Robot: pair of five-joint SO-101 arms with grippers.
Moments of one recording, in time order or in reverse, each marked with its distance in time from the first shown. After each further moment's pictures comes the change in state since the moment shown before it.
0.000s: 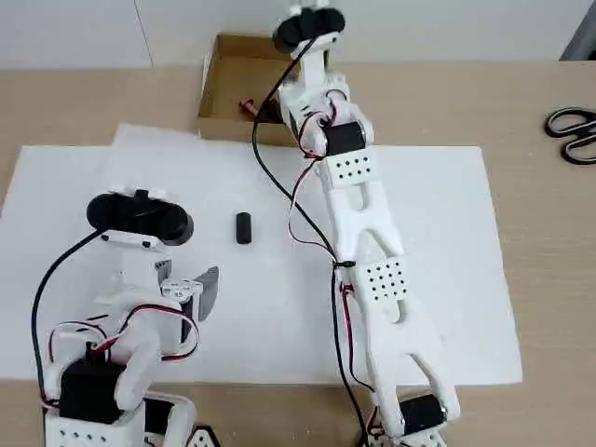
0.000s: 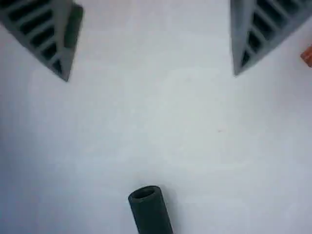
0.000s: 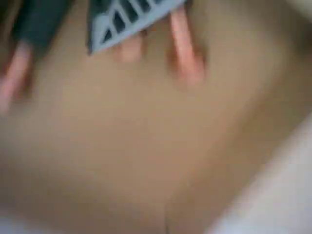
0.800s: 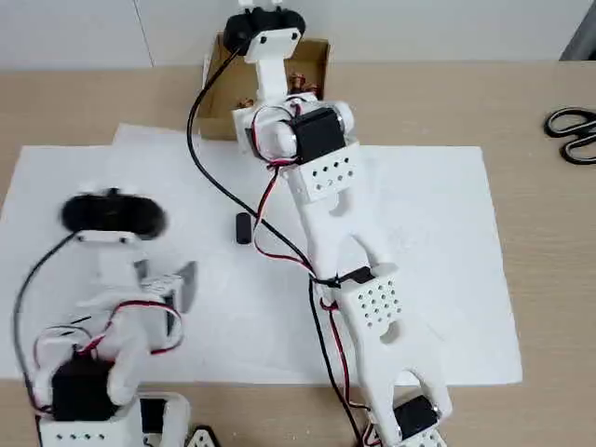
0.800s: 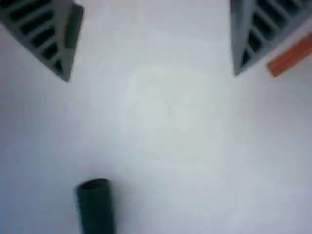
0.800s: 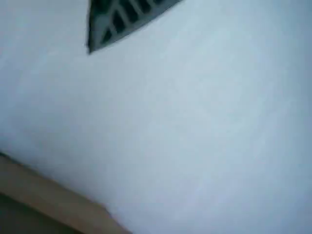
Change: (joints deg) left arm -10.5 0.0 -0.7 0.0 -0.1; right arm -11.4 -22.6 1.2 40.8 -10.9
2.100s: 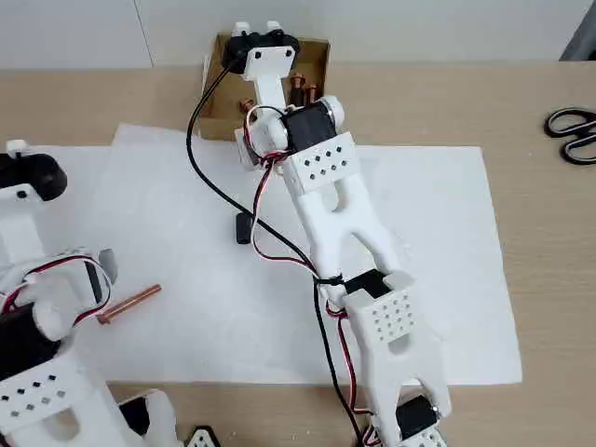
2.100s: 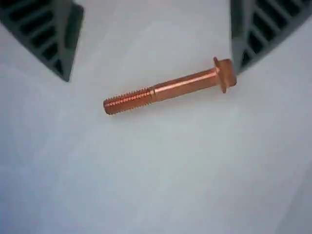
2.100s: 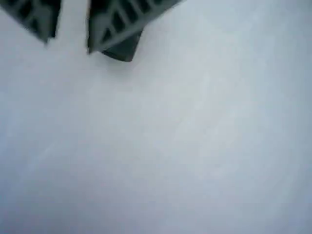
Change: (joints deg) left arm -21.3 24.2 -28.0 13.8 -6.5; right arm -0.2 -10.7 21.8 0.0 -0.5
